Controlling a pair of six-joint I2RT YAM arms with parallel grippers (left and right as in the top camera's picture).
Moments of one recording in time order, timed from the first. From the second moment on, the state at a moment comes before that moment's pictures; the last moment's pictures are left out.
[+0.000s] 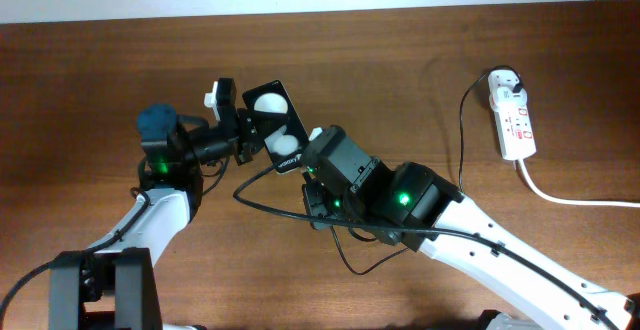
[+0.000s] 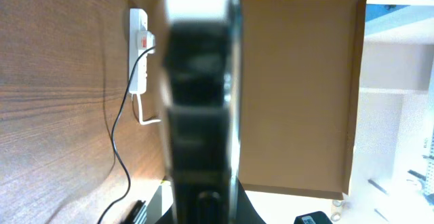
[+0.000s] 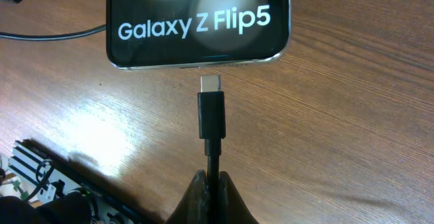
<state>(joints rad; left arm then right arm) -0.01 1.60 0.74 0.76 1.23 -1.46 0.87 1.45 1.40 -0.96 -0.03 0.58</state>
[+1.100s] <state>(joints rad) -0.01 1.60 0.74 0.76 1.21 -1.46 0.87 1.45 1.40 -0.93 -0.03 0.58</state>
